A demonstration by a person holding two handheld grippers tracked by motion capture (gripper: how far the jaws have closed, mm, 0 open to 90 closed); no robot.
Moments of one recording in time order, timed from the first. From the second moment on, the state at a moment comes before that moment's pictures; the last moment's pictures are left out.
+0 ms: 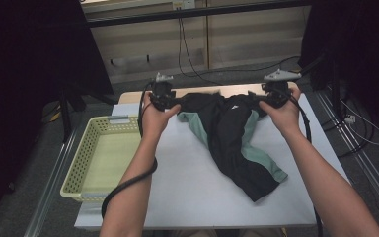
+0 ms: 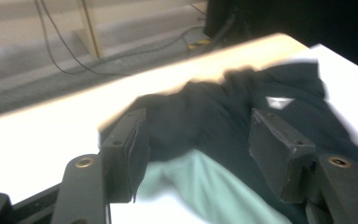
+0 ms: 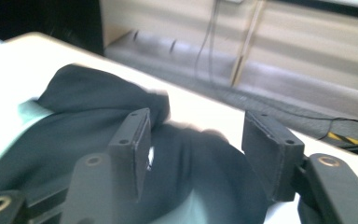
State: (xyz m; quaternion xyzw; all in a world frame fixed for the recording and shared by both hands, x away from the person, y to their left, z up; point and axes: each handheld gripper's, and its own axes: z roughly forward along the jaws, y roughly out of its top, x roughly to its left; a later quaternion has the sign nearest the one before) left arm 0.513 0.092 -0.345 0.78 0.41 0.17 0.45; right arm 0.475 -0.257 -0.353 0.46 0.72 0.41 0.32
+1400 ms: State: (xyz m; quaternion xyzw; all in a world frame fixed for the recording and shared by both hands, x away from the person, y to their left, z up) left arm 0.389 0.098 -0.416 0.80 0.37 0.14 0.46; right arm 0.315 -0.224 -0.431 0.37 0.81 0.39 0.24
